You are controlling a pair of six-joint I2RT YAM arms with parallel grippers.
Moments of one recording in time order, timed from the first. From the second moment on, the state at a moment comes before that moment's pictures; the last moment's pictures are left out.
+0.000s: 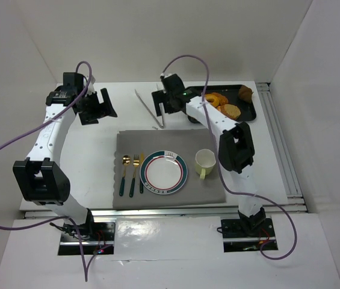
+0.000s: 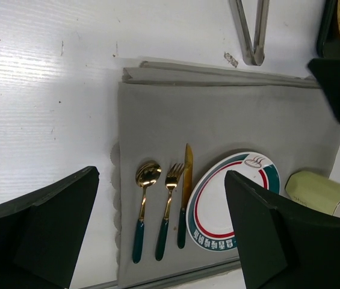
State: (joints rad) left arm 0.02 1.60 1.58 -0.91 0.26 -0.32; right arm 0.55 2.17 2.03 -0.61 0.15 0.22
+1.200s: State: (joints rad) left arm 0.03 1.62 1.61 -0.92 0.23 -0.32; right arm 0.58 2.76 2.47 -0.30 0.20 0.13
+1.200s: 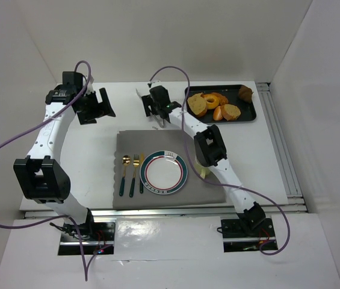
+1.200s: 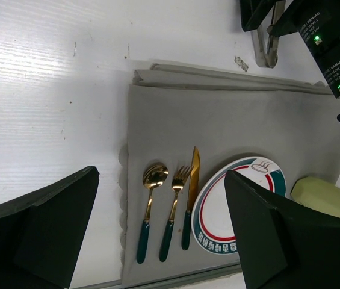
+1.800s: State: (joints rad) left arm 0.03 1.62 1.61 -0.92 0.24 -0.32; right arm 0.58 2.49 2.30 -0.28 0.24 0.13
